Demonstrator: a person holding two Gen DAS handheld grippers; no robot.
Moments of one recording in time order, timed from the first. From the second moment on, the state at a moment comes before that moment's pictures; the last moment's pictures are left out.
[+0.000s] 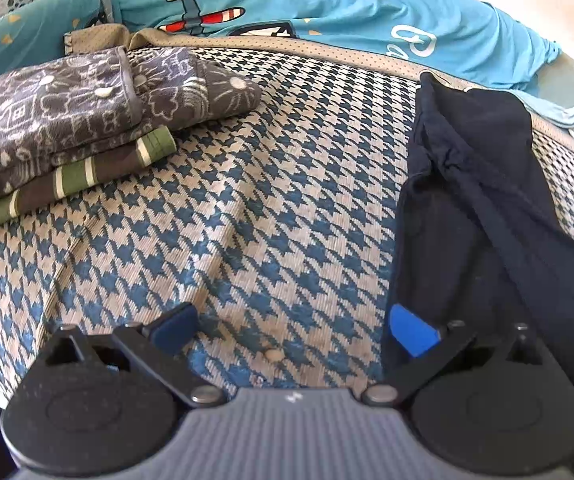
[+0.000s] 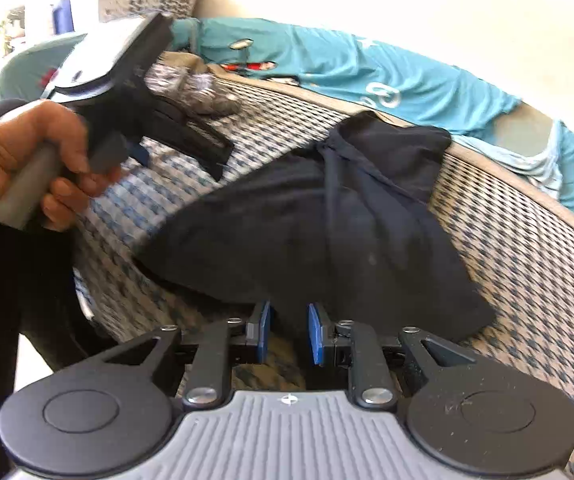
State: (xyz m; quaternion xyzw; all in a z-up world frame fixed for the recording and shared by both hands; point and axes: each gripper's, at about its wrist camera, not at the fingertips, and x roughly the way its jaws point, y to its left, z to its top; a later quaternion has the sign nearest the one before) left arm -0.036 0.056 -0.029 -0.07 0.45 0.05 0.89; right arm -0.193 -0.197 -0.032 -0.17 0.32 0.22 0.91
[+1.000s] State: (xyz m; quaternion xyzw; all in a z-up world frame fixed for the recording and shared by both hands) left arm -0.044 0.085 -0.014 -0.13 0.44 0.06 0.89; right arm -0.193 -0.075 -0.081 -0.32 0.29 0.33 0.84
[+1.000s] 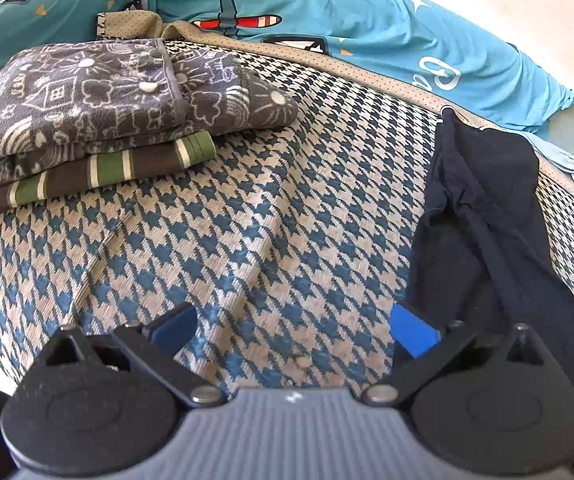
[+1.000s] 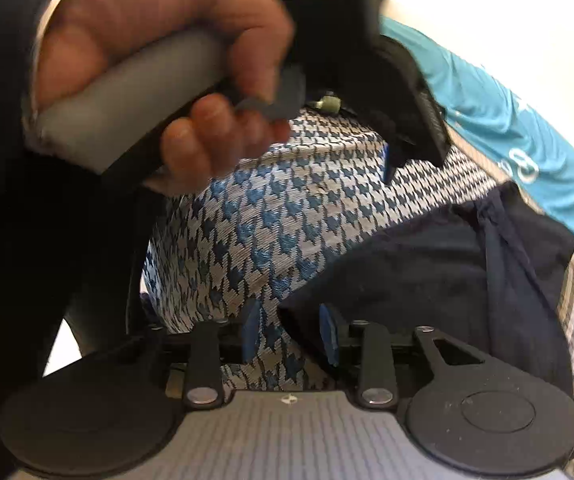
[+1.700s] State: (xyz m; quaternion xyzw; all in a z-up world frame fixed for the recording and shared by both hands) left arm -0.048 0.091 -0.005 -0.10 0.41 0.09 0.90; right arm -0.170 -0.069 -0.071 -0.19 0.30 0.33 0.88
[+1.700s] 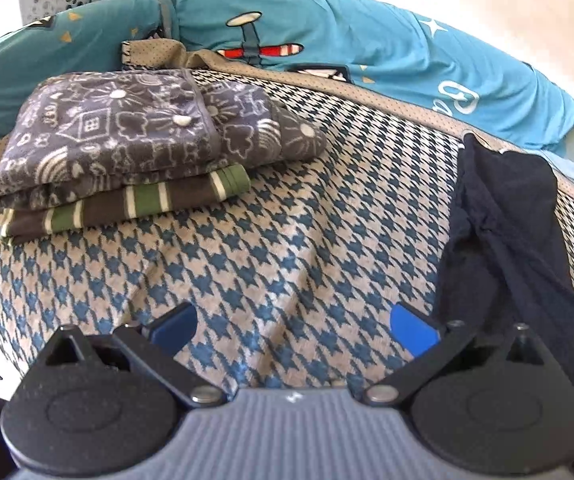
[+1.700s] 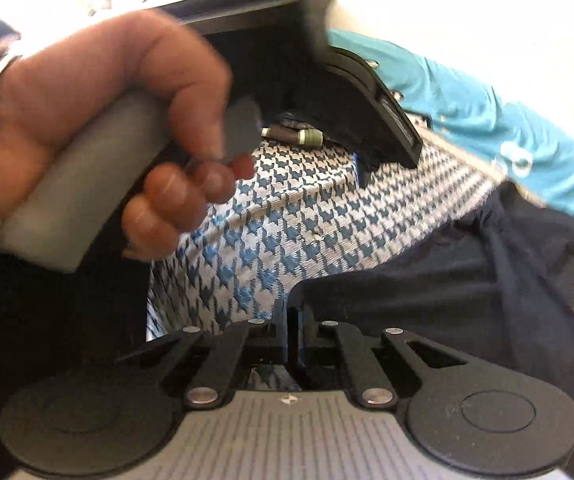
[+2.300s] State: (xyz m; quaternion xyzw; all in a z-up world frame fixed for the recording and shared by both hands) left arm -0.027 0.054 -0.019 -0.07 0.42 0.05 0.90; right arm -0.175 -0.108 -0.067 -0.13 0.32 0.33 0.88
